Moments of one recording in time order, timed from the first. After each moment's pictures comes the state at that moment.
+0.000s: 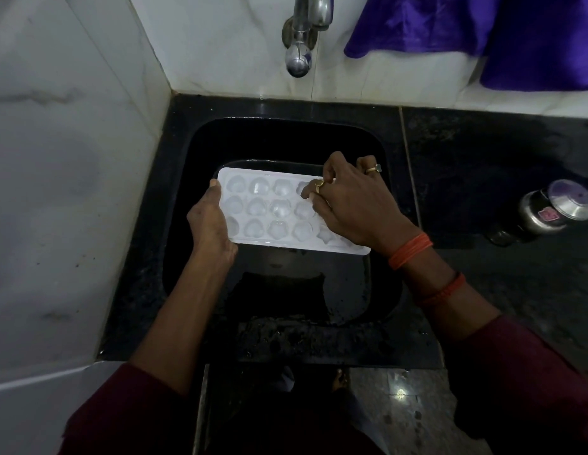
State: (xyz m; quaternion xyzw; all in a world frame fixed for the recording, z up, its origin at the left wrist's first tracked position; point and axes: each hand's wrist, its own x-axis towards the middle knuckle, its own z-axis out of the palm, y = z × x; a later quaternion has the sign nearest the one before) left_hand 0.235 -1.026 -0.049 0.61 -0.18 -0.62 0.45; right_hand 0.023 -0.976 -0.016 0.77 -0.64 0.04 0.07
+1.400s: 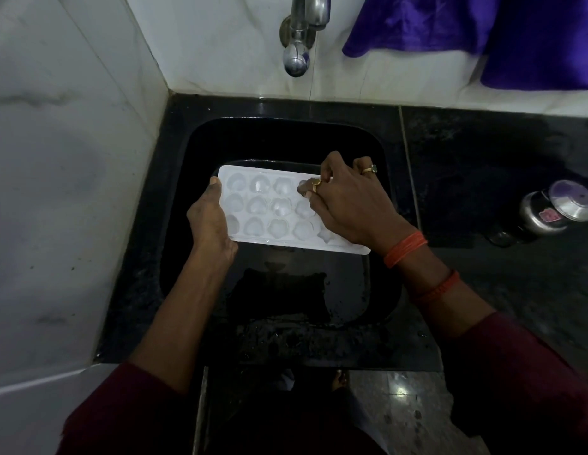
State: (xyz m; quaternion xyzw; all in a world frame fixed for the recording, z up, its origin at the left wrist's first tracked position) left_hand 0.228 -1.028 -0.046 0.61 -0.19 -0.62 0.45; right_hand 0.020 -0.983 -0.022 0.77 -0.64 0.06 0.05
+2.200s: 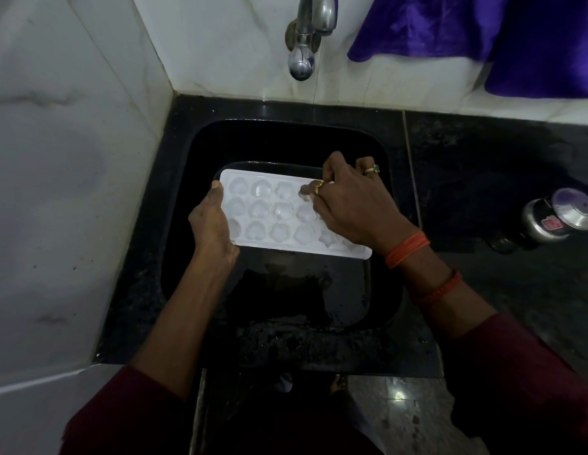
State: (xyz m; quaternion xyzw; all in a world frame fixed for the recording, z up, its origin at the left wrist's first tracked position) left_hand 0.230 -1.029 -0.049 0.61 -0.17 -0.62 0.46; right_hand 0.020 -0.989 -0.018 0.76 -0.64 0.01 0.06
